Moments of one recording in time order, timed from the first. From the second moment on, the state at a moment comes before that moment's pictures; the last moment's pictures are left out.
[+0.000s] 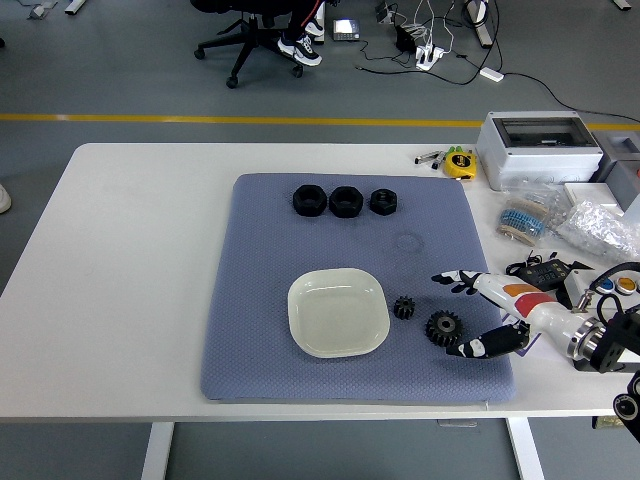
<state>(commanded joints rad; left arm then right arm) 0.01 0.00 -0.78 -0.18 0.43 0.23 0.01 0.26 -0.41 1.08 1.37 -2.06 0.19 0.21</state>
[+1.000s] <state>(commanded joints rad) 0.02 0.00 -0.74 -0.18 0.42 0.25 0.01 0.37 -0.41 0.96 1.25 -2.03 0.19 0.19</state>
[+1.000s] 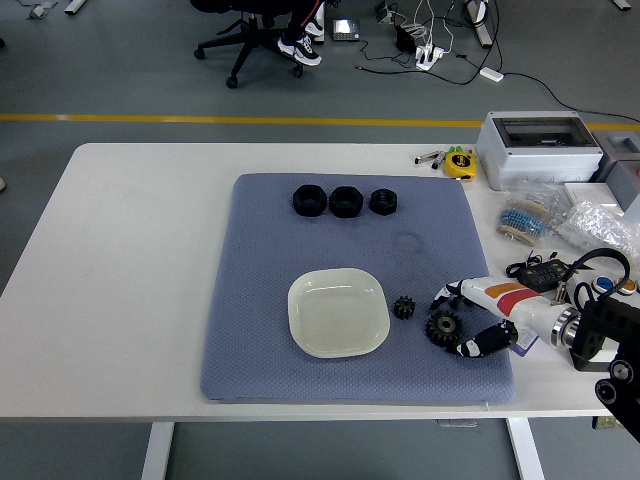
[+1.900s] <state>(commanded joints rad) 0.01 0.00 -0.74 -0.18 0.43 0.25 0.01 0.37 -0.42 0.98 1.28 -1.97 0.12 0.20</state>
